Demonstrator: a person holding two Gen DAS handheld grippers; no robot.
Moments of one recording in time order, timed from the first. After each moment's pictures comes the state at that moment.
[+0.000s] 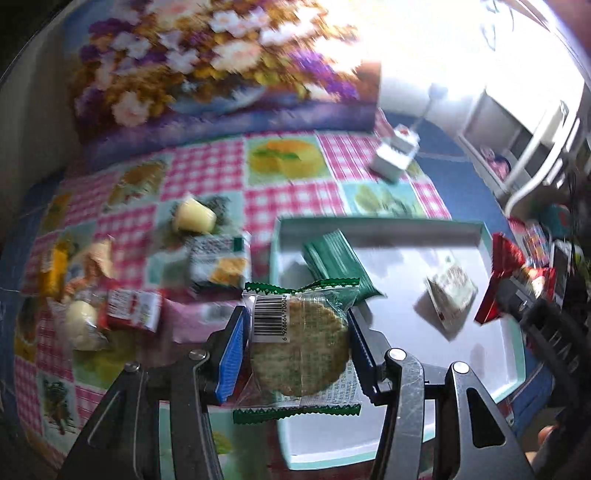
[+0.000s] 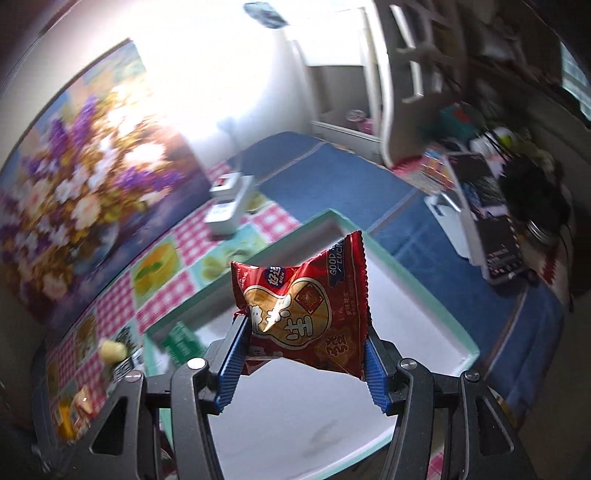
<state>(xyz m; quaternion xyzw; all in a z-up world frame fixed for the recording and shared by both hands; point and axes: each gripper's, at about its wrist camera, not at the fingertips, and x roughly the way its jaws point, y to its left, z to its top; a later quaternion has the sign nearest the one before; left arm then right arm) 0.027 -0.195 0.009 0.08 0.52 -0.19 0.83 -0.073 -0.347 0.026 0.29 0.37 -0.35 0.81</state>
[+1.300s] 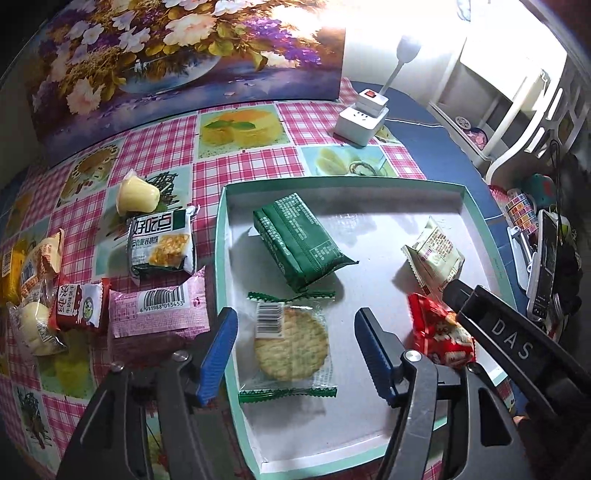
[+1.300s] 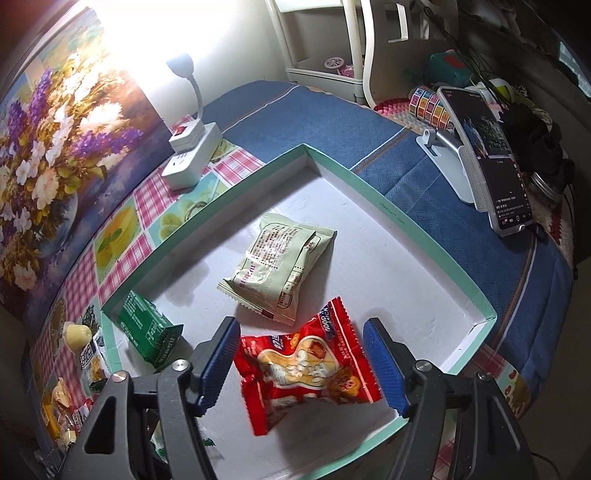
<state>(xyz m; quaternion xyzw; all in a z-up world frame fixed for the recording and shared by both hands) 0.024 -0.215 -0.021 0.09 0.53 -0.24 0.81 -0.067 -0.357 -0.022 0.32 0.44 -0.36 0.76</state>
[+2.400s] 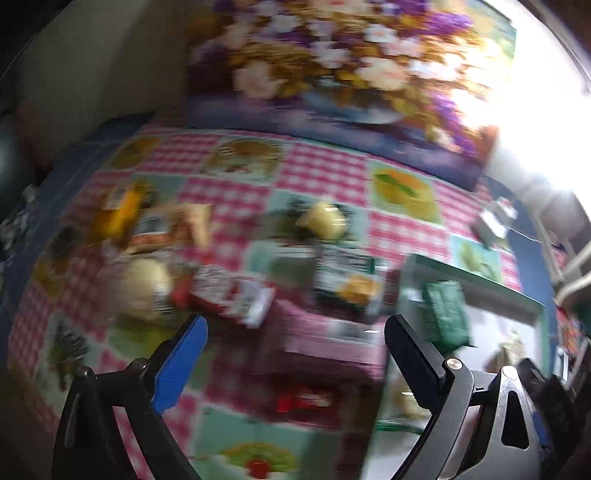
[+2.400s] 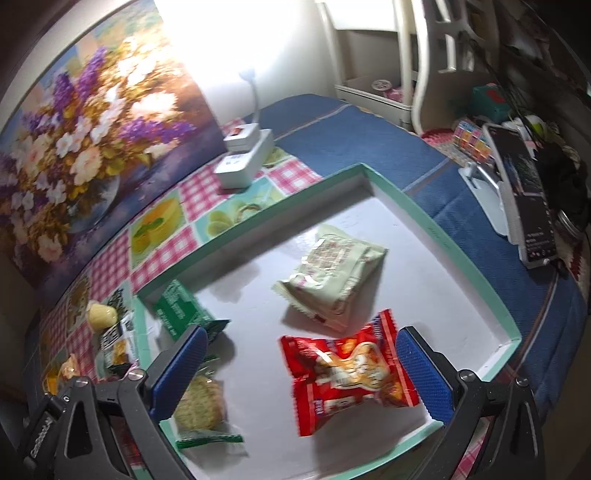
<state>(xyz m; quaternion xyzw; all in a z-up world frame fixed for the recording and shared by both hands) 0.058 -0.098 -0.001 -0.02 0.50 -0.02 0.87 -0.049 -0.332 -0.008 0.28 0.42 -0.30 0.81</state>
